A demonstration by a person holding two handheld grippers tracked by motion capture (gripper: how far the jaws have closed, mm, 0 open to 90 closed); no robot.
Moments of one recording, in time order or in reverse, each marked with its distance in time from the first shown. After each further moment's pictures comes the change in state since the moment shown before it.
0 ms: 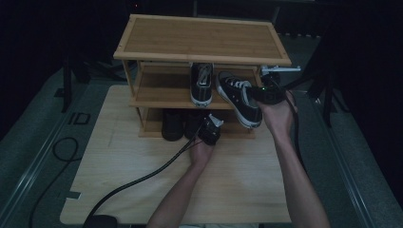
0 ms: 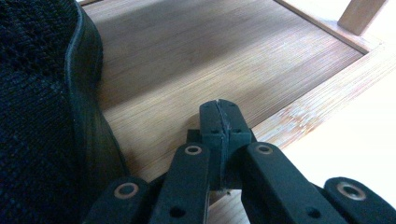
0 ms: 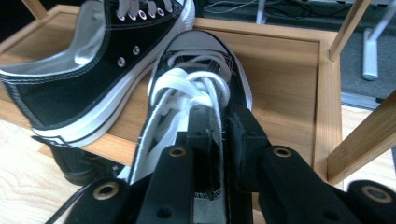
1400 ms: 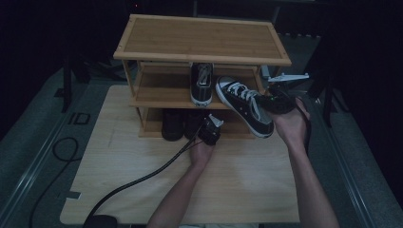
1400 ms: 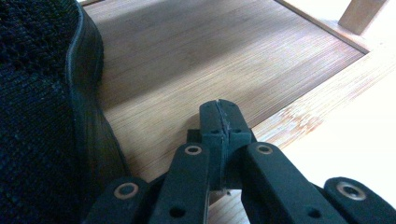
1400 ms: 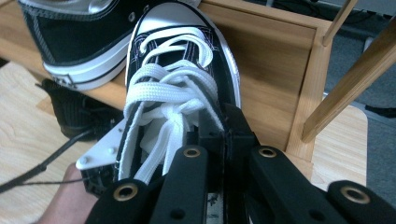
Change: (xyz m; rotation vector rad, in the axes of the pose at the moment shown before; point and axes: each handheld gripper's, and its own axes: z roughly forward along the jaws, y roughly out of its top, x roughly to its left) left arm 0.000 0.000 0.000 0.003 0.002 0.003; right arm -0.007 -0.018 -0.028 0.048 0.011 -0.124
